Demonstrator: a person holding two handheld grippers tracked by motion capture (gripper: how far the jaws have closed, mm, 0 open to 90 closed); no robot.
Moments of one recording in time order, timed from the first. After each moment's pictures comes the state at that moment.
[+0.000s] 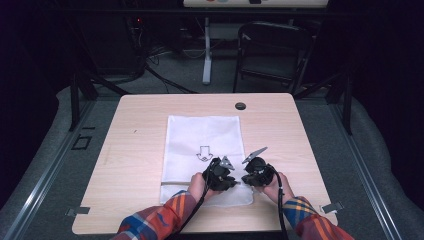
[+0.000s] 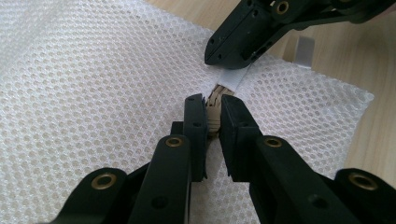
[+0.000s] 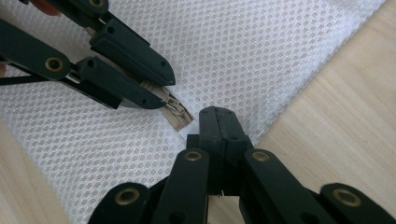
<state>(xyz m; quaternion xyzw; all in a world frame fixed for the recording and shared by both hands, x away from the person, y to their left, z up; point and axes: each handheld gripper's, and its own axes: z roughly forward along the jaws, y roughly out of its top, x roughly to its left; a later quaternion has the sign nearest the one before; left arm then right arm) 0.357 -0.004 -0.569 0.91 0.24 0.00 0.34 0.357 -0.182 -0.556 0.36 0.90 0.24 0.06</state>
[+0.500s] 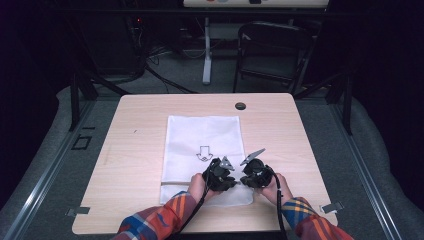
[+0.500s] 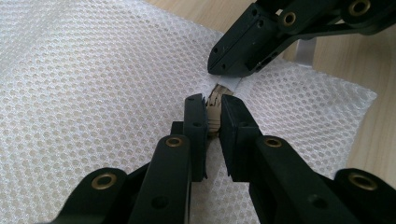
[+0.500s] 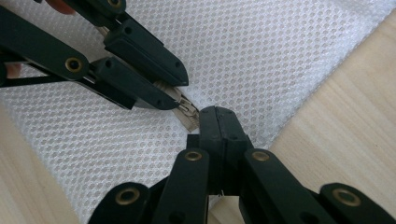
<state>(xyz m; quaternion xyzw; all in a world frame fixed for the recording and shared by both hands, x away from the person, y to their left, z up) 0.354 -0.004 -0.568 0.91 0.24 0.02 0.33 0.352 -0.177 -0.556 0.36 0.90 0.24 0.06</state>
